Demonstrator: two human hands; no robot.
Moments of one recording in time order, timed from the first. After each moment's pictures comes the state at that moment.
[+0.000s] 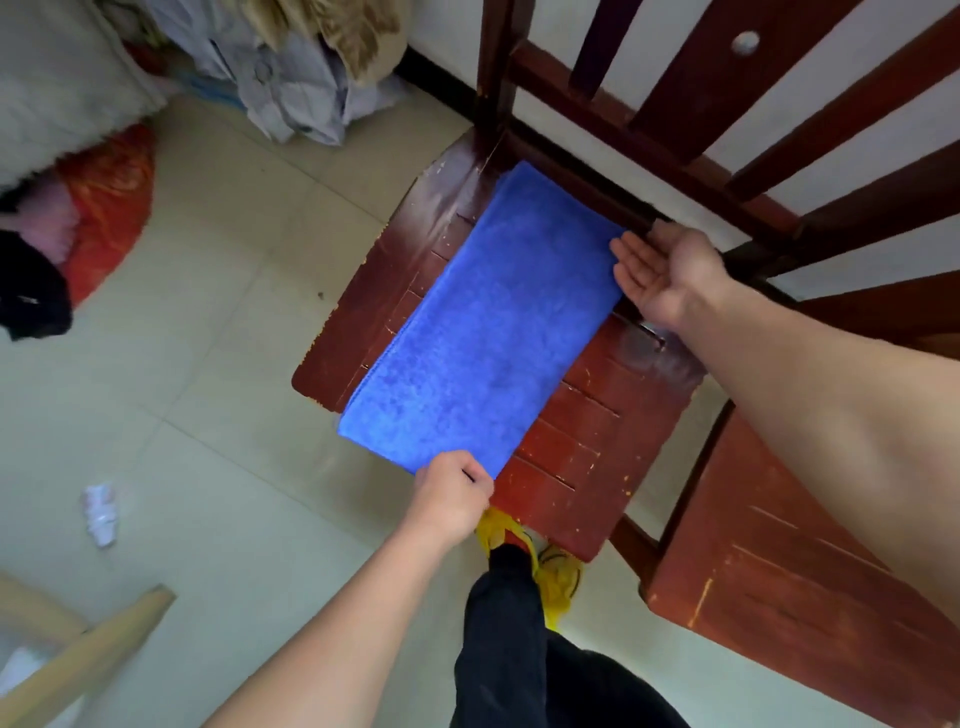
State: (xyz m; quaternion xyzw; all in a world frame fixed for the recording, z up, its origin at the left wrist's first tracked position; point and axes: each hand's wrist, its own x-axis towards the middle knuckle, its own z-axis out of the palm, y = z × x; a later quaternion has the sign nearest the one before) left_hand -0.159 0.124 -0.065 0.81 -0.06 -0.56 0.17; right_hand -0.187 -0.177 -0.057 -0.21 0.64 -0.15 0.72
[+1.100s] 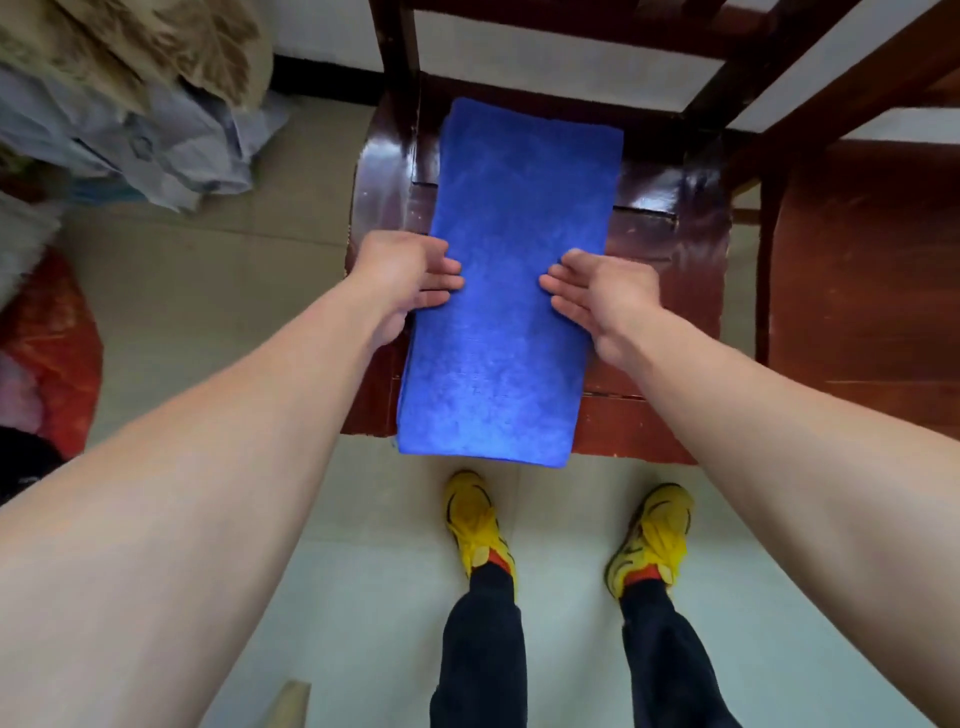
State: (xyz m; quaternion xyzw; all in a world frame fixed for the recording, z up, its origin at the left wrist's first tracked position) left_hand 0.009 0.013 -0.059 0.72 -0.11 -0.60 0.33; right_hand -0.171 -0.025 -0.066 -0.20 0.71 -0.23 0.64
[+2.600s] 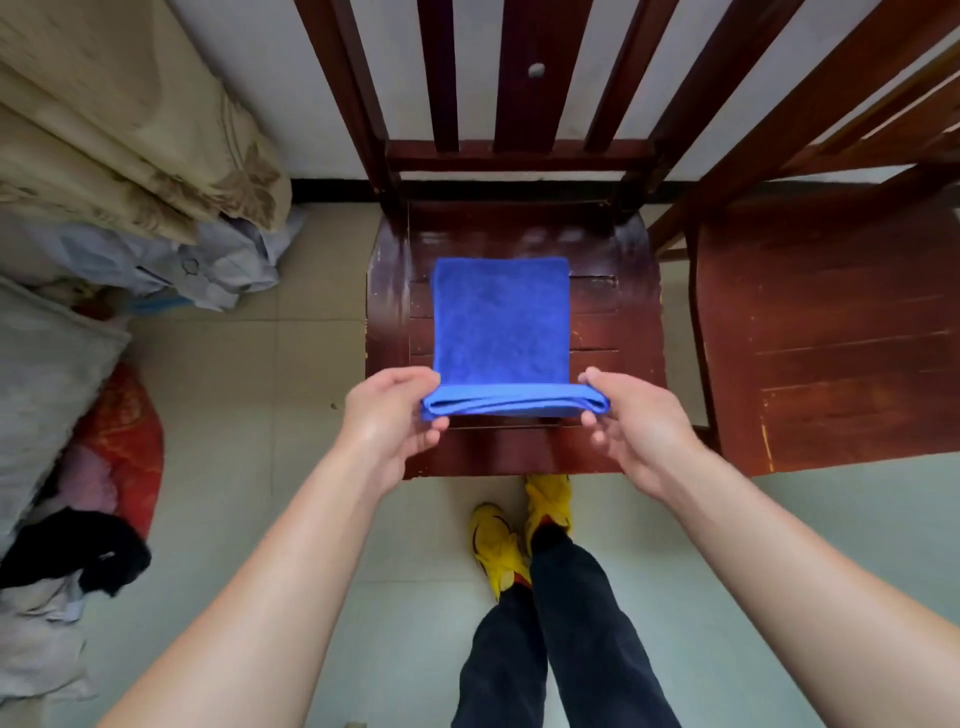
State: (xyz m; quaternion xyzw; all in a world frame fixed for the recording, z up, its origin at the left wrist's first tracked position) left_hand -0.005 0.072 0.047 0.73 0.00 -0.60 0.32; right_hand -0.222 0.039 0.046 -0.13 0.72 -0.20 0.65
